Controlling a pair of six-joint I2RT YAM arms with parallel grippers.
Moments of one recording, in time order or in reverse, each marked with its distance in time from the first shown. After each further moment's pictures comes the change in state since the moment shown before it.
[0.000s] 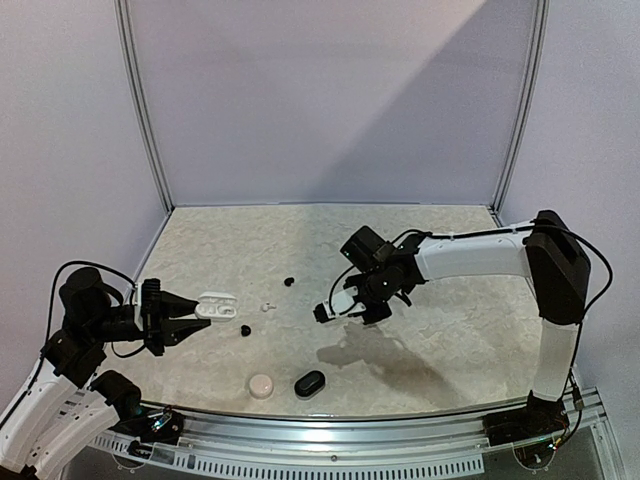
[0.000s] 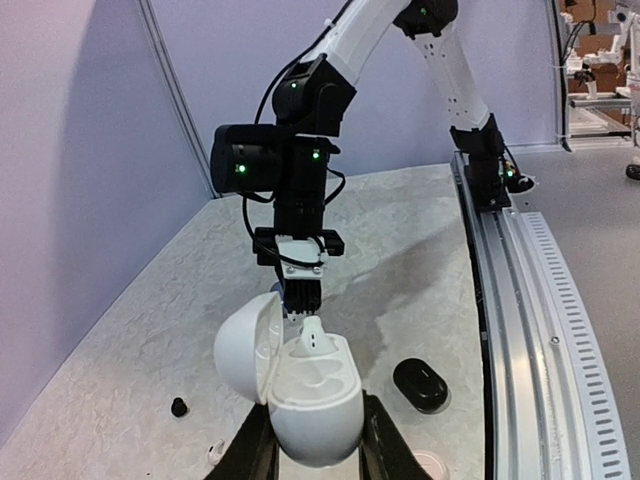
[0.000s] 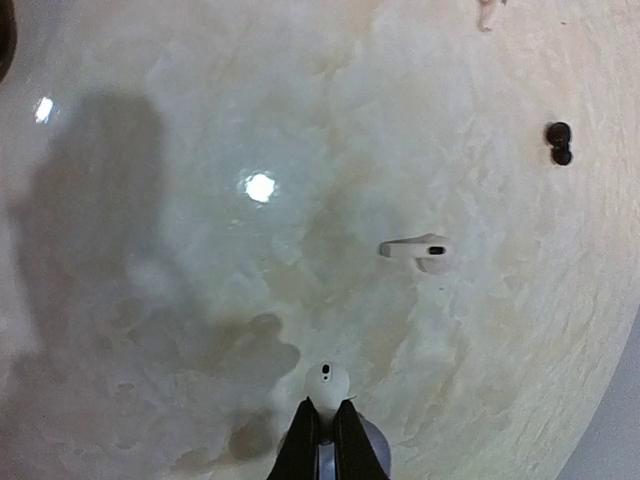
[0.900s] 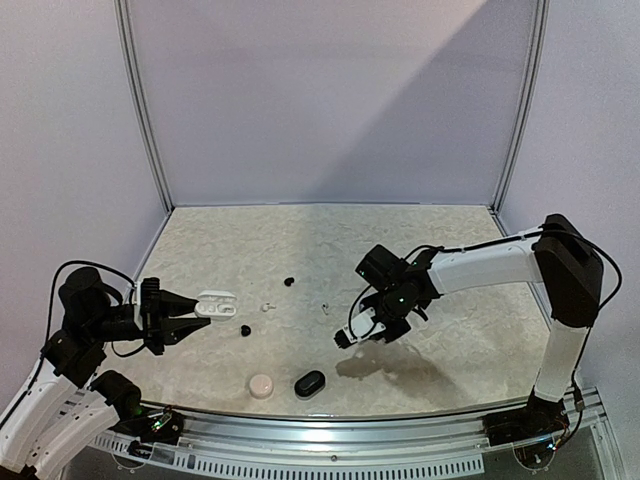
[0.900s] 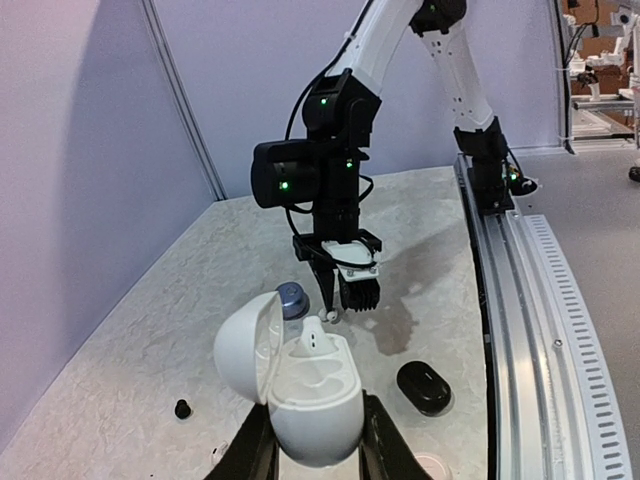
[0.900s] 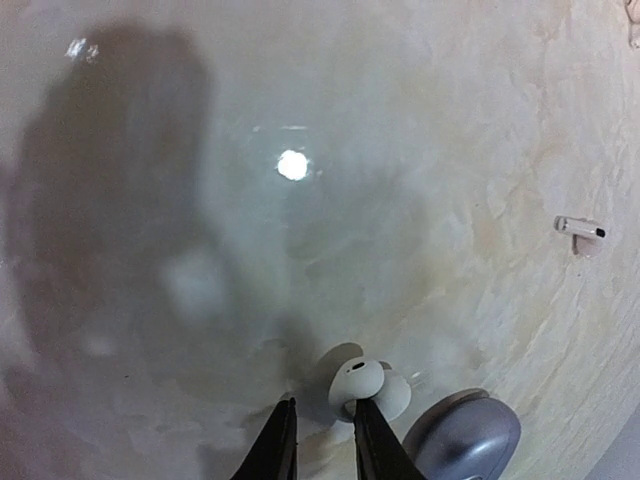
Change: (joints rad) left arm 0.000 0.000 0.000 0.013 -0.003 -0.004; right arm -0.006 -0.076 -0.183 0.006 -0.024 -0.117
